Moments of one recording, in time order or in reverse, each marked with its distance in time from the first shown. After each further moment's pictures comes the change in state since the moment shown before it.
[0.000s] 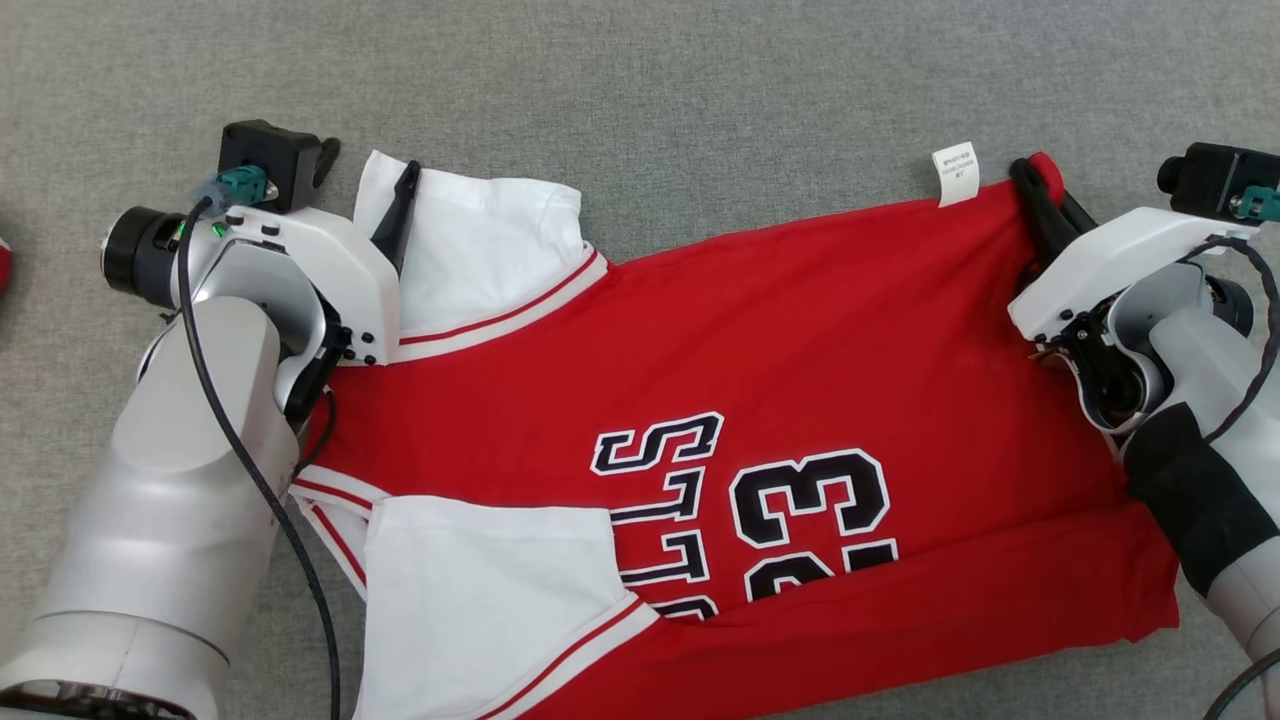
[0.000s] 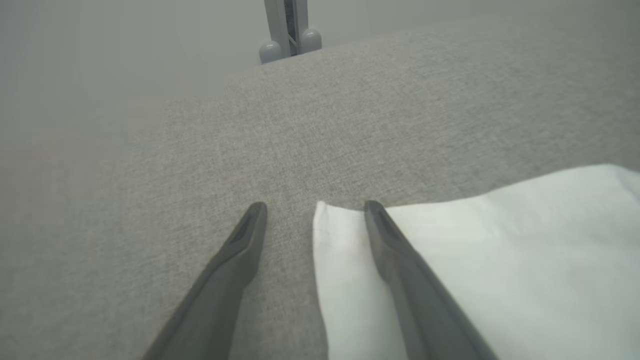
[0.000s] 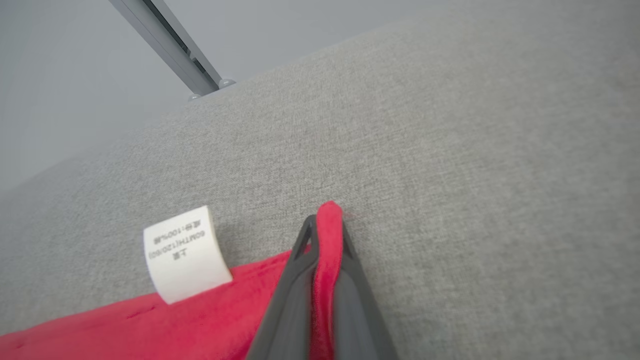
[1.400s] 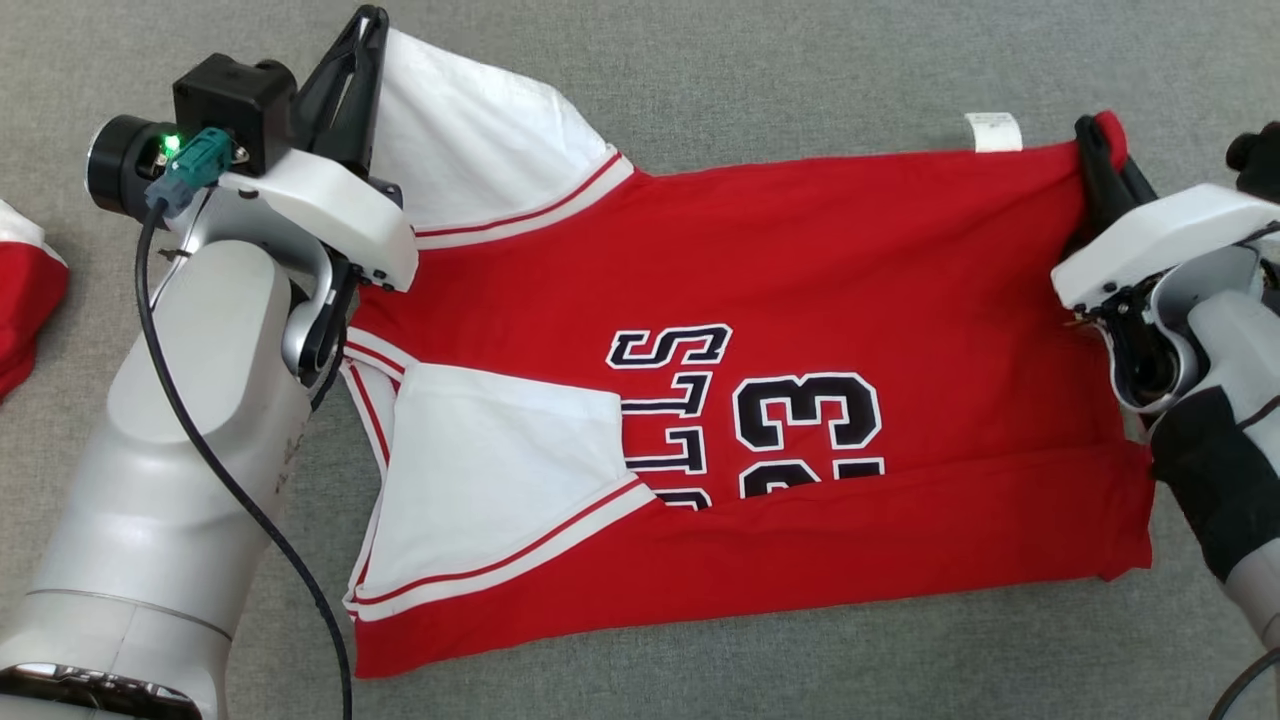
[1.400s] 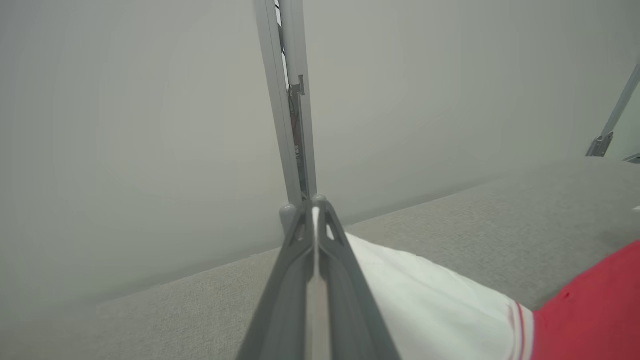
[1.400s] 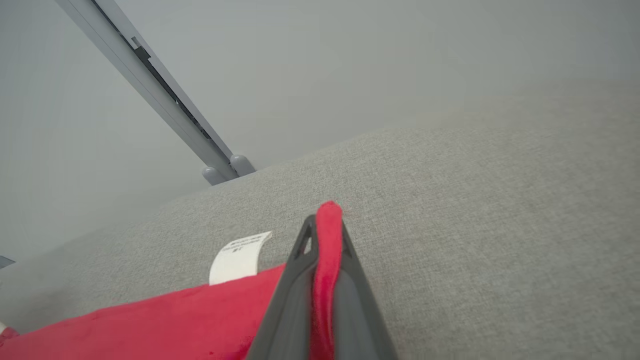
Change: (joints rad) left arm -0.035 0.008 -0.040 -0.139 -0.061 0.074 -0.236; right arm -0.019 -0.015 -0.104 0.004 -0.047 0.000 -0.075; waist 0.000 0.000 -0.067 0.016
